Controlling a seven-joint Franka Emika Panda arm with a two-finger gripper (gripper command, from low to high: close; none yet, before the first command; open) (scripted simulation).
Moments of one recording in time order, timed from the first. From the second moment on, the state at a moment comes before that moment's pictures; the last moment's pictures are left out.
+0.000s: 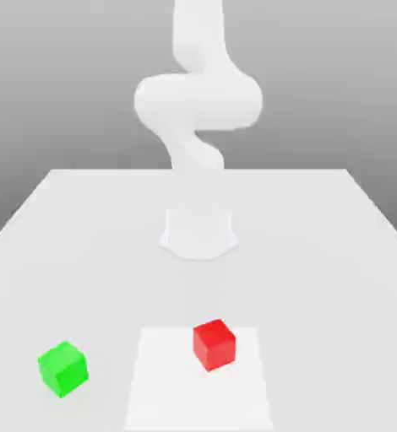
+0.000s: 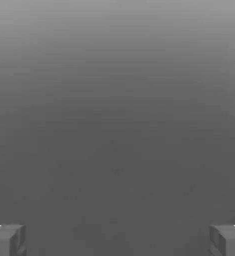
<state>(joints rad) 0.03 -0.72 -0.04 -2.35 0.03 2.35 0.74</state>
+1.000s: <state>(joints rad) 0.15 0.23 -0.06 -2.79 0.10 3.02 0.29</state>
